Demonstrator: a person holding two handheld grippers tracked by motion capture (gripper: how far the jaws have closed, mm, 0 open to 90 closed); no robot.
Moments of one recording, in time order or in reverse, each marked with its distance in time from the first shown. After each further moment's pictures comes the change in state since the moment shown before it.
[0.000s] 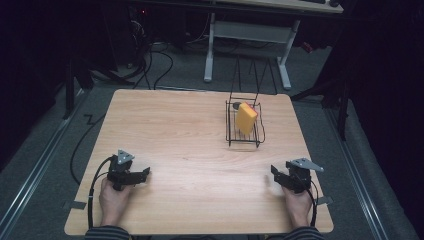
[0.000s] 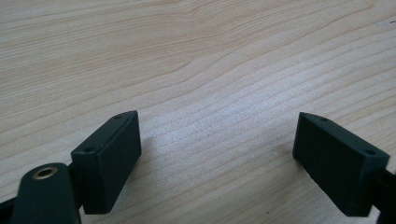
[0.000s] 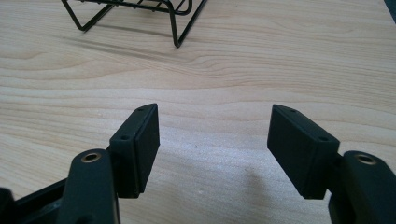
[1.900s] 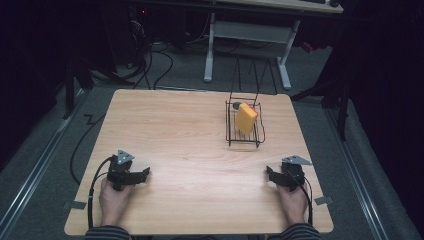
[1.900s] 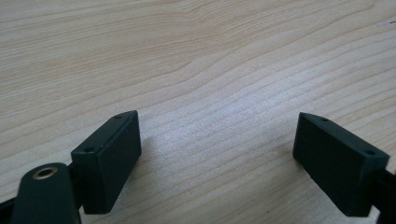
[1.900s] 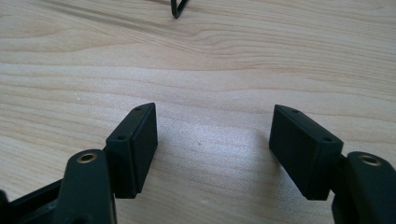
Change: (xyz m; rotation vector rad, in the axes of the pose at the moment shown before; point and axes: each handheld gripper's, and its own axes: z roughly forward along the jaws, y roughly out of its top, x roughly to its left) left arm 0.000 0.000 0.000 0.000 0.000 -0.001; right arm 0.007 0.002 0.022 0.104 -0.031 -0.046
